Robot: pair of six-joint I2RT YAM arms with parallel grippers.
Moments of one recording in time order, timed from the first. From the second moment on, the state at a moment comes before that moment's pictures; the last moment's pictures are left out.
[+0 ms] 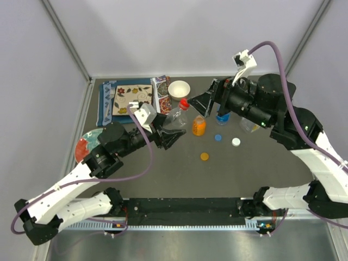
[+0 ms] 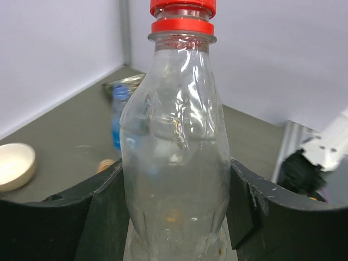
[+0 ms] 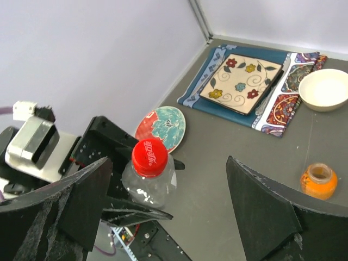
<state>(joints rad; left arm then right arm) -0.85 0.85 0.95 0.03 0.26 -0.16 0.94 1.20 1.82 -0.71 0.09 0.46</state>
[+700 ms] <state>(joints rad) -1.02 0.89 0.93 0.00 -0.25 0.05 0.94 1.37 1.86 -0.73 0.13 0.54</state>
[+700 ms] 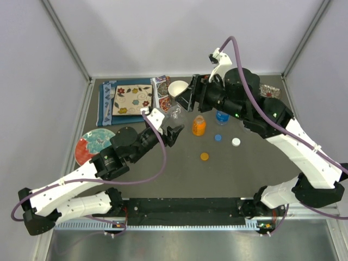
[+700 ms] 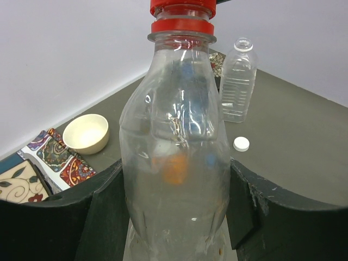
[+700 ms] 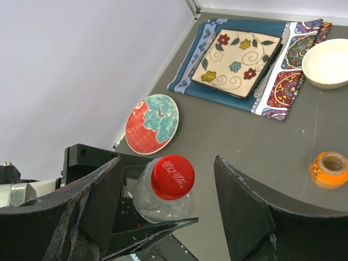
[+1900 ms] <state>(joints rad) -0.97 0.82 0.91 -0.03 -0.05 -0.04 0.93 1.35 1.84 -0.67 -0.08 0.41</state>
